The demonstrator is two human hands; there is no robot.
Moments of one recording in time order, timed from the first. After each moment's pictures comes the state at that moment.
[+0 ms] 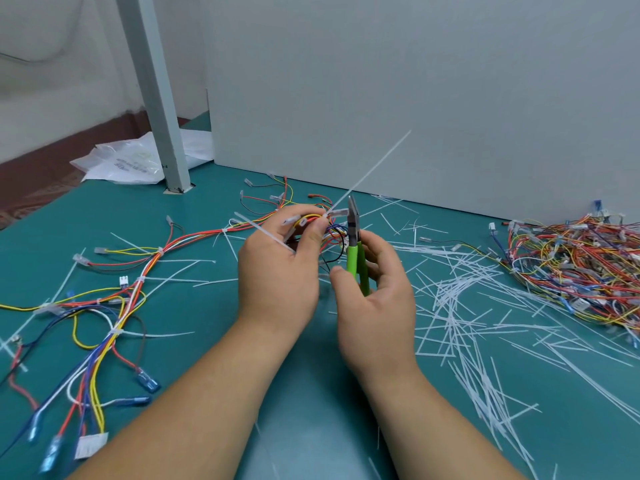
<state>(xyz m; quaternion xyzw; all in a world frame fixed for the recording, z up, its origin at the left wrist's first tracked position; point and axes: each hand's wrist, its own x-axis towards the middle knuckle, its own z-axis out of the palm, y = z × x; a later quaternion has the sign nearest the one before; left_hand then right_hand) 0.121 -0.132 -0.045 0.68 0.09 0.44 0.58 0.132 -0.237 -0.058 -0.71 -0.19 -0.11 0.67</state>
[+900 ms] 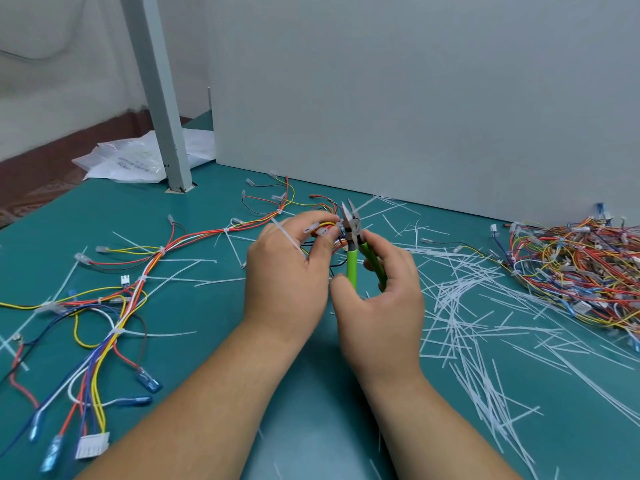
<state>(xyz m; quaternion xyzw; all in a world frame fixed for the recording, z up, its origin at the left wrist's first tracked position) 0.123 -0.130 -0.053 0.74 0.09 0.42 0.52 0.135 -0.239 -0.062 -0.74 -0.19 -0.20 0.62</state>
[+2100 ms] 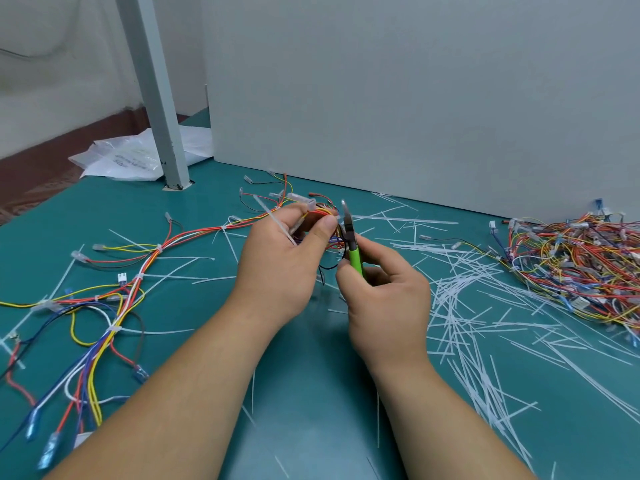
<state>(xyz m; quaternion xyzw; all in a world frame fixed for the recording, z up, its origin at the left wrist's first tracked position) 0.120 -0.124 -0.036 0.69 0.06 0.33 0.64 0.143 -0.243 -0.061 -0.69 -0.15 -0.08 0.70</state>
